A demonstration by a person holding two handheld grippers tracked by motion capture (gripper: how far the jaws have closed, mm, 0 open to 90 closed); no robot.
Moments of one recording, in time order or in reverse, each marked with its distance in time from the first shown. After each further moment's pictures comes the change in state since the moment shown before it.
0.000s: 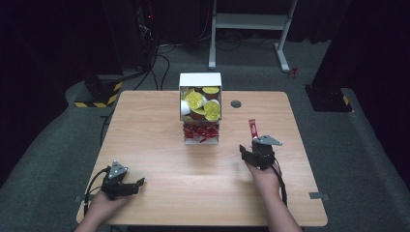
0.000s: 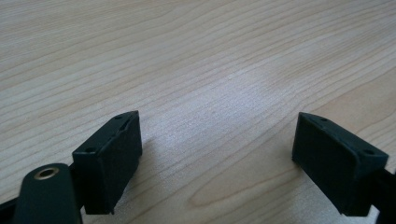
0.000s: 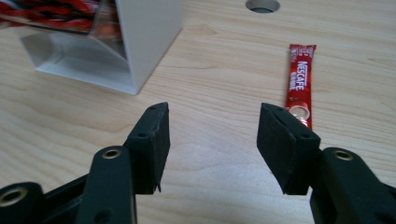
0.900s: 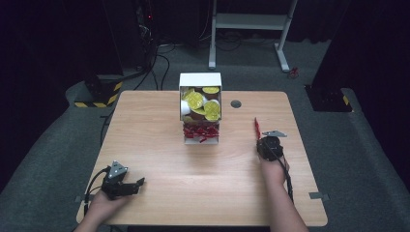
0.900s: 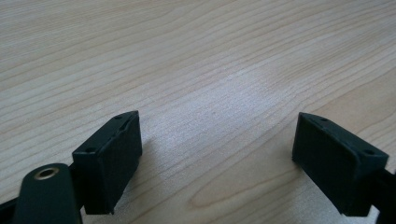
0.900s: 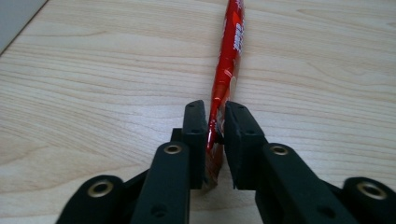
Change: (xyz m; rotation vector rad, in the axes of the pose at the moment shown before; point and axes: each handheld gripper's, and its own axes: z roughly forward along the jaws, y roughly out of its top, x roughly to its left) left arm 0.000 0.000 0.000 0.000 0.000 0.003; right arm -0.054 -0.006 0.041 0.133 -0.174 0.065
